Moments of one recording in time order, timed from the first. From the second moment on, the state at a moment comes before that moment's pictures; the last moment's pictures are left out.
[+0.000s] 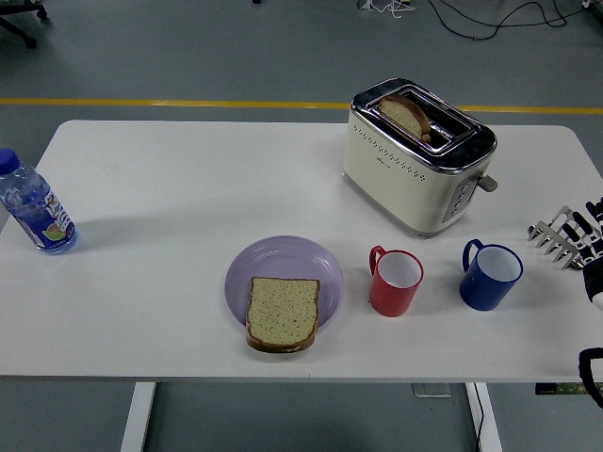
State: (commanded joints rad) left arm -0.11 0.01 -0.35 -0.18 0.79 -0.02 0.18; right arm 0.04 -0.17 1.54 1.41 -0.39 -0.30 0.09
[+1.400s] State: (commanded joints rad) left arm -0.10 0.01 -0.34 -0.18 0.78 -0.02 0.18; right arm 0.03 -0.16 1.59 1.29 -0.18 -0.08 0.04
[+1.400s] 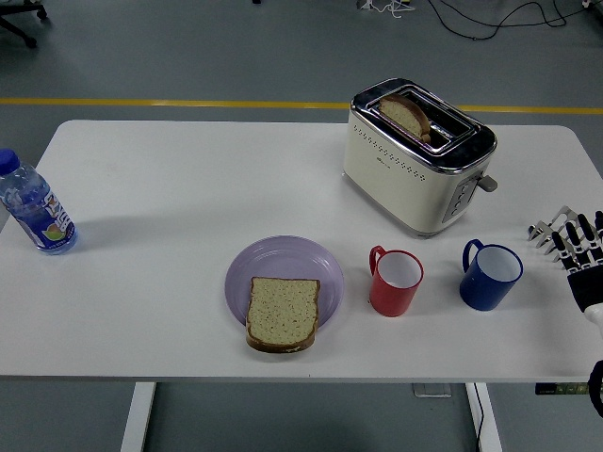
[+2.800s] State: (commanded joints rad) left arm -0.11 0.01 -0.32 -0.18 0.77 -0.02 0.17; right arm 0.03 -0.15 1.58 1.27 -0.19 -0.12 0.12
